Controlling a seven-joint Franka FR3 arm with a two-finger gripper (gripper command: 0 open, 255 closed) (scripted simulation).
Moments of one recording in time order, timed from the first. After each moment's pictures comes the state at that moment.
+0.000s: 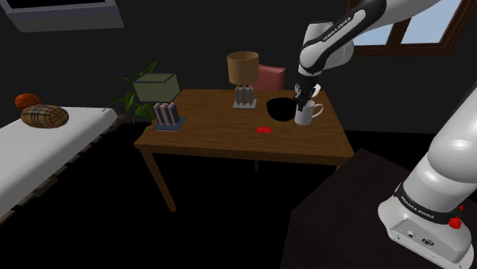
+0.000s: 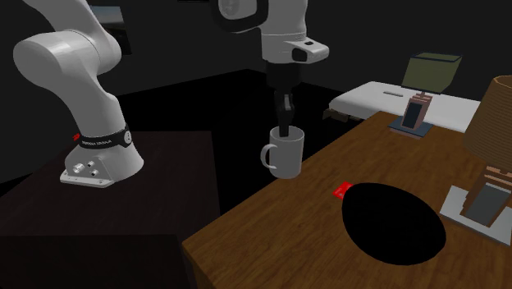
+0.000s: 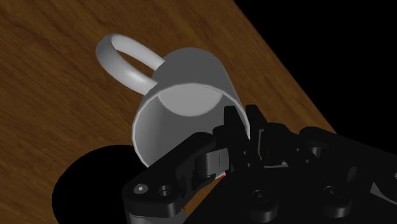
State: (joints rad) arm -0.07 -0.03 -0.11 -2.39 0.01 2.42 -0.23
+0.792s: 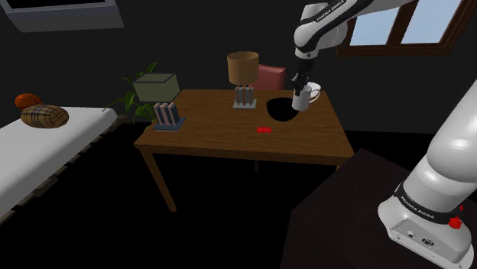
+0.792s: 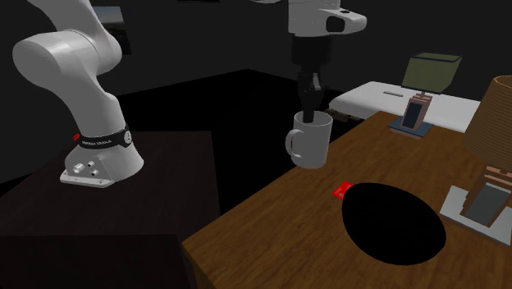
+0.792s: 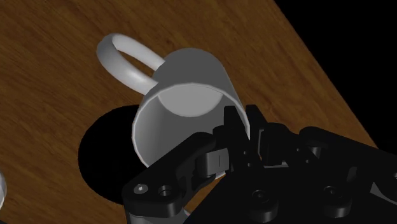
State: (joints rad) arm -0.09 0.04 -0.13 -2.16 0.02 2.25 -0.27
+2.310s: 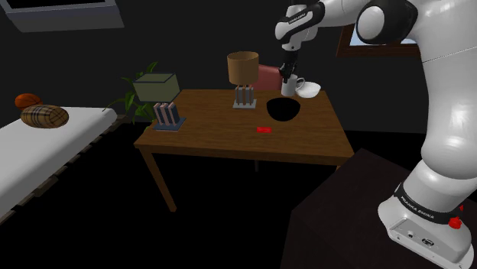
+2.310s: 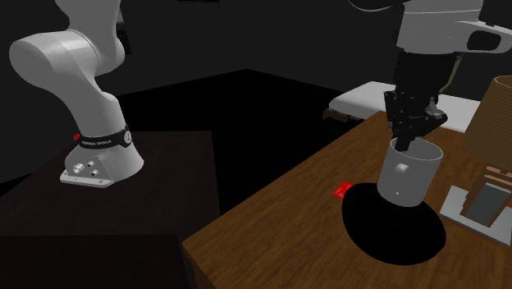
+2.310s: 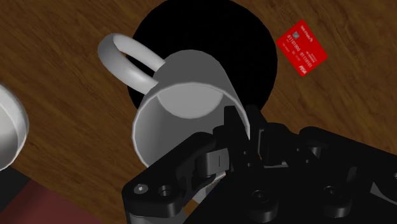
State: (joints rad) arm -0.19 0.60 -0.15 -1.37 0.11 2.02 -0.40
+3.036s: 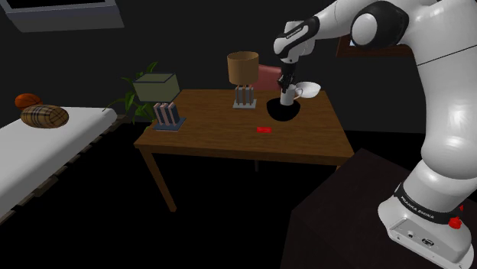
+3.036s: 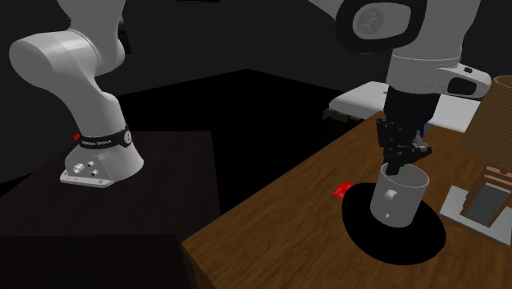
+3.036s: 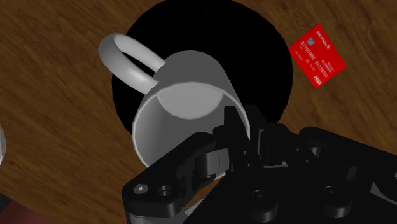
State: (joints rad) arm -0.19 0.66 -0.14 -1.44 0.12 2.14 -0.41
